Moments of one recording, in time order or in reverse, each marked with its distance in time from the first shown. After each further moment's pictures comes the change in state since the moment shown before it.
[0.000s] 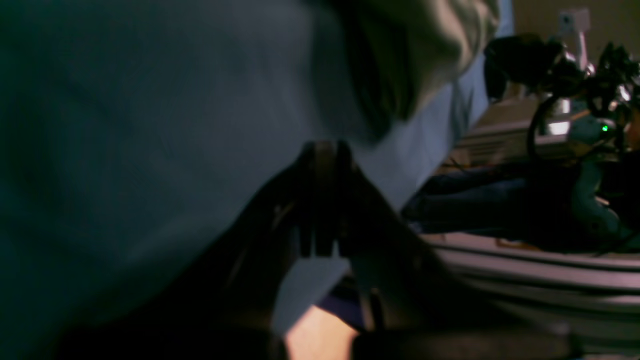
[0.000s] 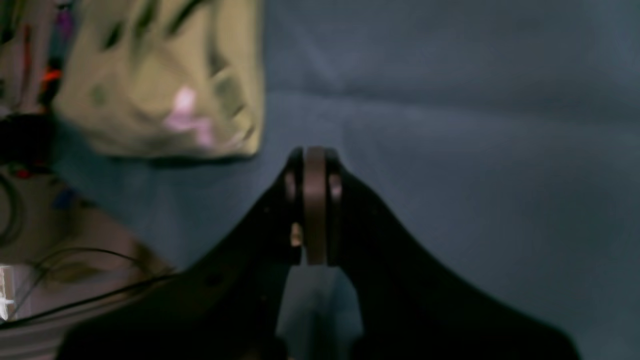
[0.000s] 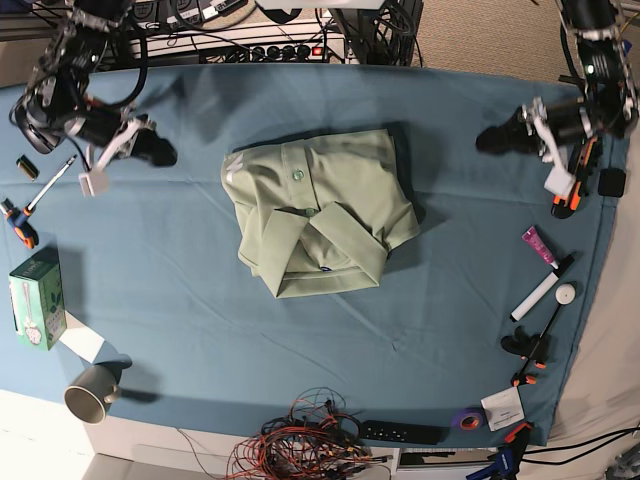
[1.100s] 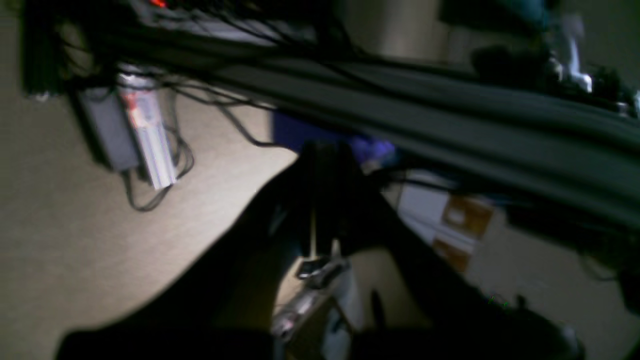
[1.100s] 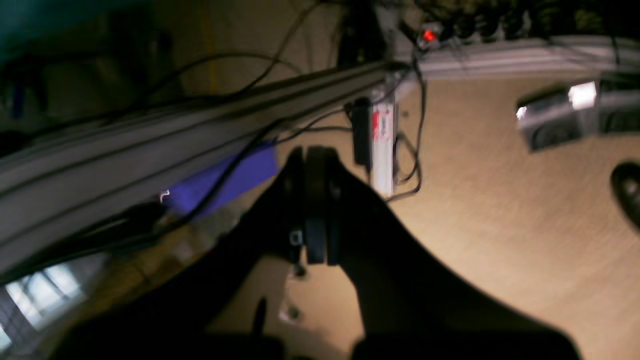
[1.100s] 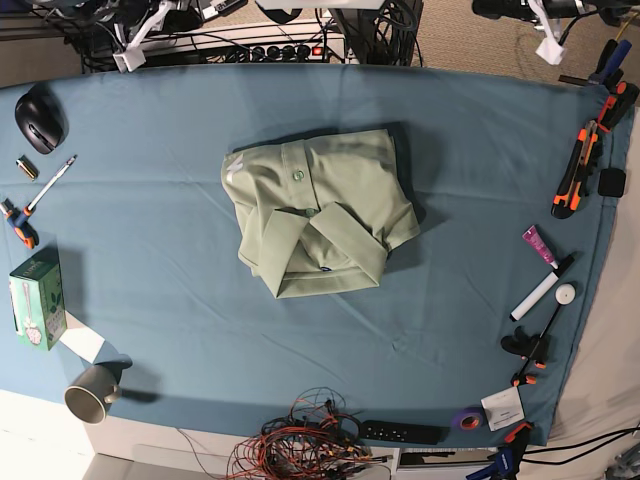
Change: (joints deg) left arm 28.6 0.1 -0.4 3.5 4.0 0.1 -7.4; right arm -23.7 -5.5 0.0 -2.4 -12.8 0.1 6.8
